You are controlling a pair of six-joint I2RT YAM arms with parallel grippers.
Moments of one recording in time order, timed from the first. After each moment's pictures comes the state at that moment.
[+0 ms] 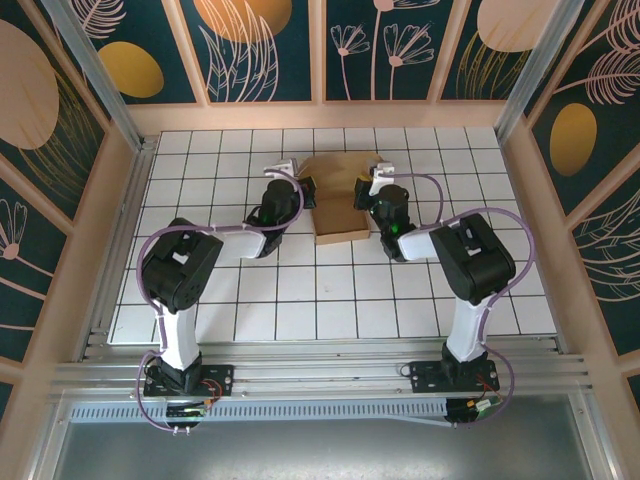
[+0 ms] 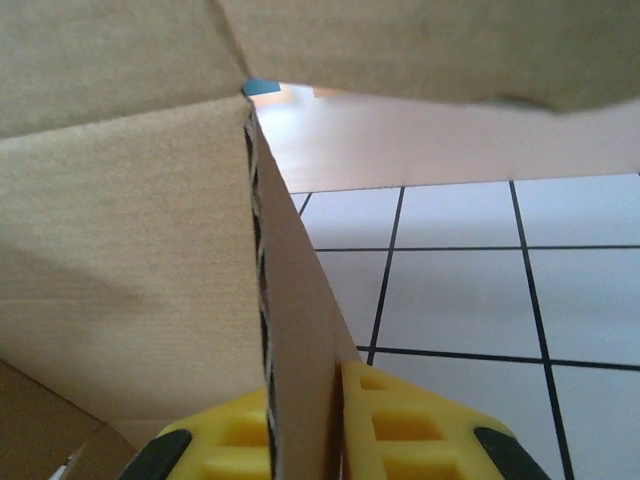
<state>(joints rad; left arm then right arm) -0.59 1.92 1.01 0.69 -0.15 -0.57 0.46 1.88 0.83 0.90 0.11 0.24</state>
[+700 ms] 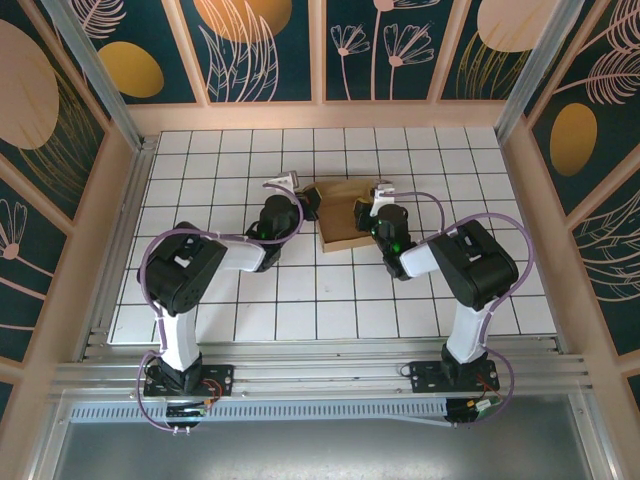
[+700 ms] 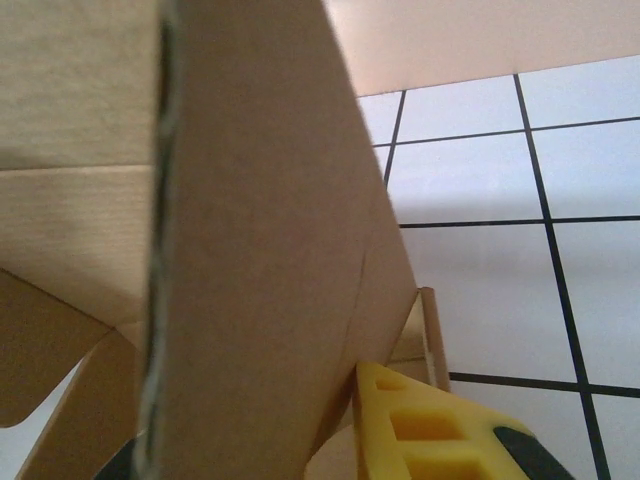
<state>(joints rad) -0.62 1.93 0.91 0.86 -0.08 -0.68 0.50 1.85 0.67 0.94 0.13 0.29</state>
